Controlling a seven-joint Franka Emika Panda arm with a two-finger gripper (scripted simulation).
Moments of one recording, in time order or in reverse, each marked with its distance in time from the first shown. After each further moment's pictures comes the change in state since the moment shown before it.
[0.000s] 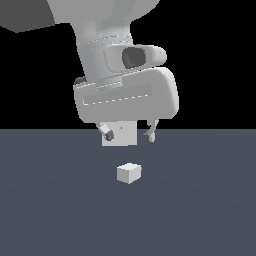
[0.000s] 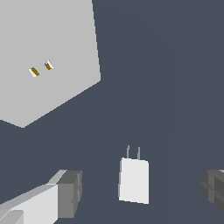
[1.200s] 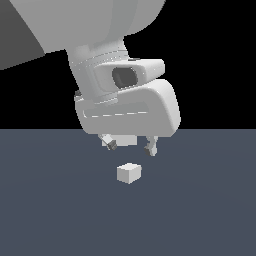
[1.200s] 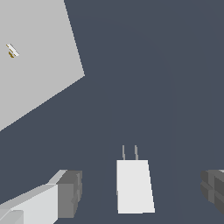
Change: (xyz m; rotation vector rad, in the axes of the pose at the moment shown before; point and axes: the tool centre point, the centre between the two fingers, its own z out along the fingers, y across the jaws) arm -0.011 0.005 0.019 -0.037 0.076 0.108
